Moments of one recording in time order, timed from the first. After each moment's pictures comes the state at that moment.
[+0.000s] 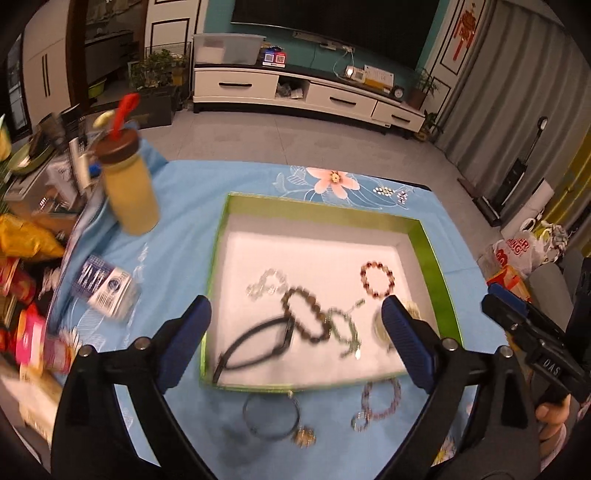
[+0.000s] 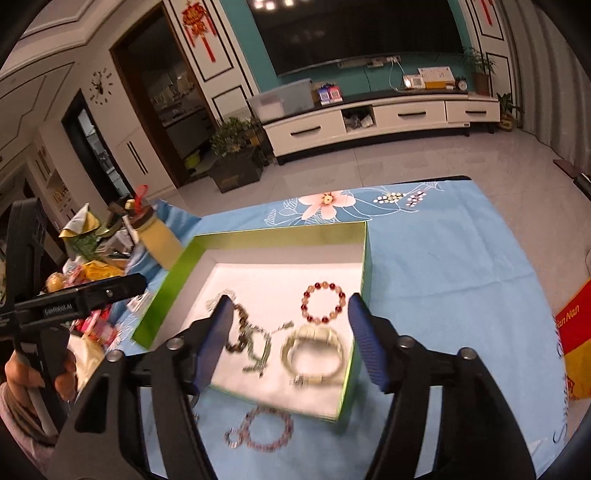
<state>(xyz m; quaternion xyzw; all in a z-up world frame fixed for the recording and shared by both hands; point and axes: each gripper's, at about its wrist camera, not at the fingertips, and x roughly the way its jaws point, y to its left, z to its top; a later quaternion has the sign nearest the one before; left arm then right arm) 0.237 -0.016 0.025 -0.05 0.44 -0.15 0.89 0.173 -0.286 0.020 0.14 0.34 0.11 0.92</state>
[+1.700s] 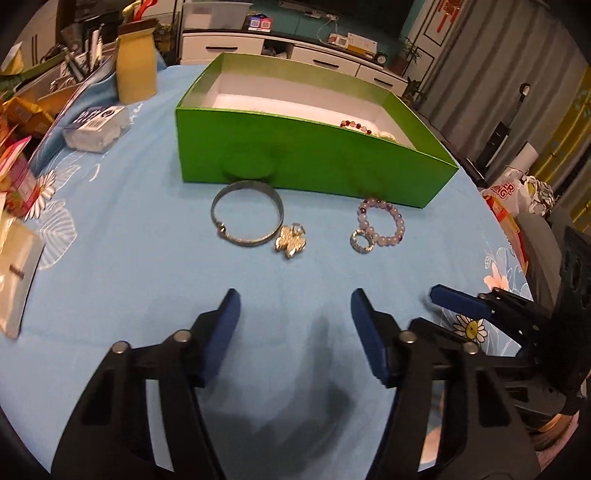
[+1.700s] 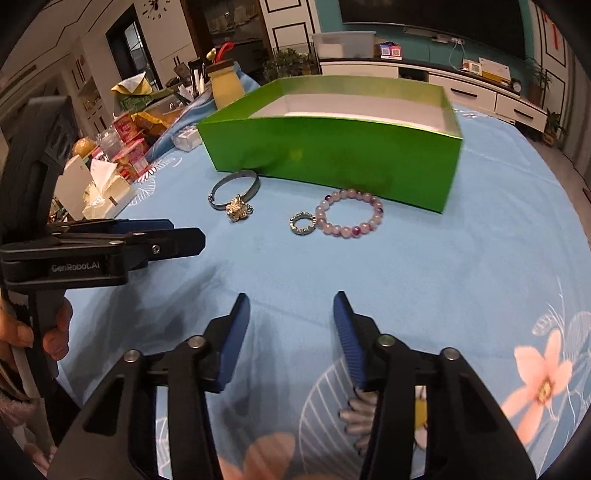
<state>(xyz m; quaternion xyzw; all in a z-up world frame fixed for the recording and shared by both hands) 0.098 -0.018 -0.085 -0.04 0.47 -0.19 0.86 0.049 -0.192 -0.085 0.02 0.43 0.19 0.88</state>
